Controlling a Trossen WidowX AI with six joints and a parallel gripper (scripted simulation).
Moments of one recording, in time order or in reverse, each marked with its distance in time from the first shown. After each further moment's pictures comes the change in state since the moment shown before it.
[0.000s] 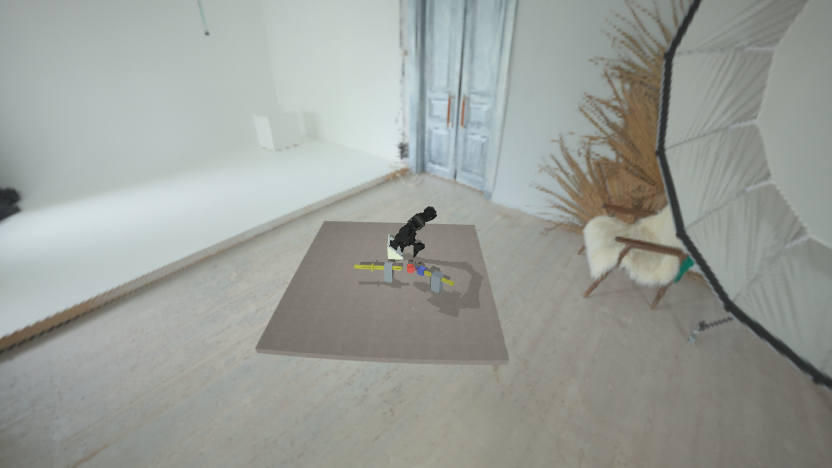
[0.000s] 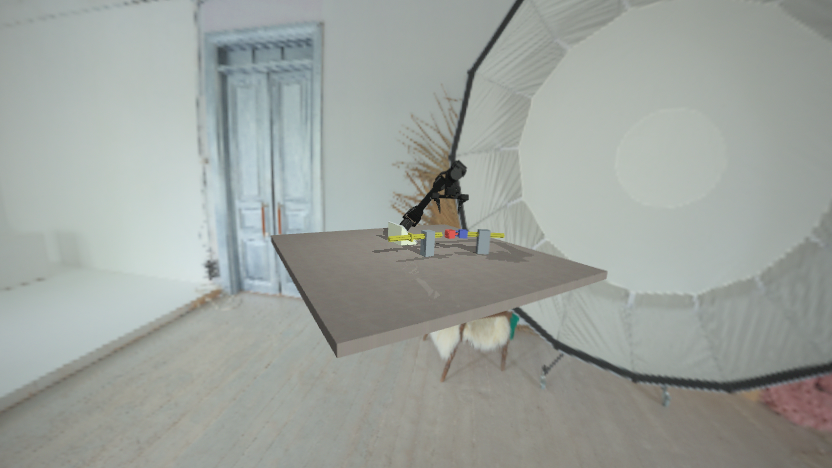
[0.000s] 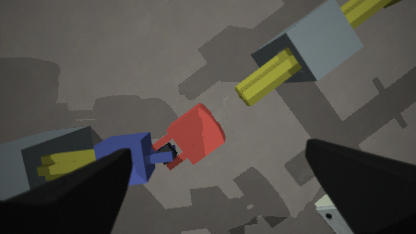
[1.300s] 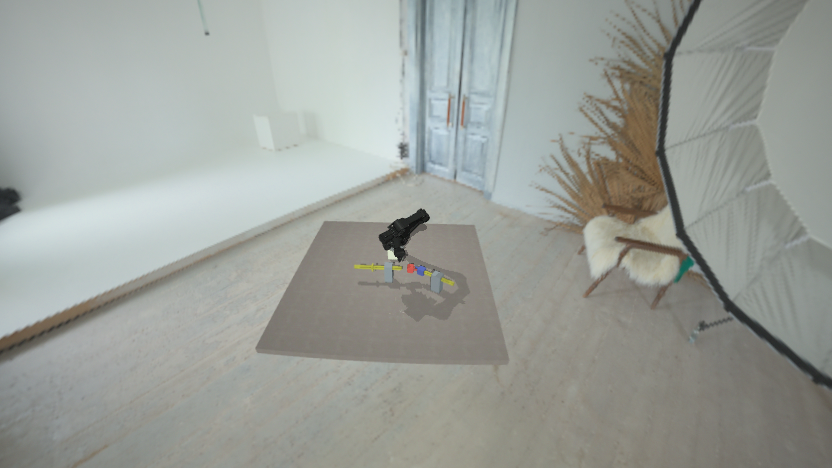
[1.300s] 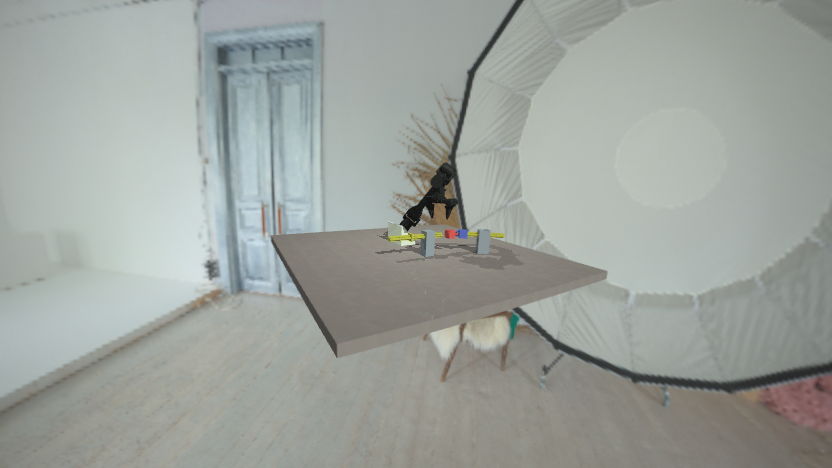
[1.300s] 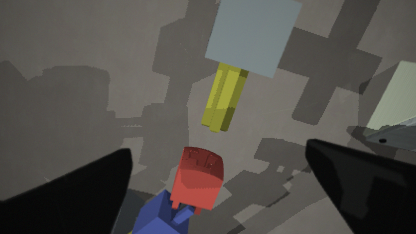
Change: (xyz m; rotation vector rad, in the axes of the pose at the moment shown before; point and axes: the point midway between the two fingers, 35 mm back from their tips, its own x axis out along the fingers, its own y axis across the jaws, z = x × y) arm 0.030 -0.051 0.040 0.650 0.205 0.016
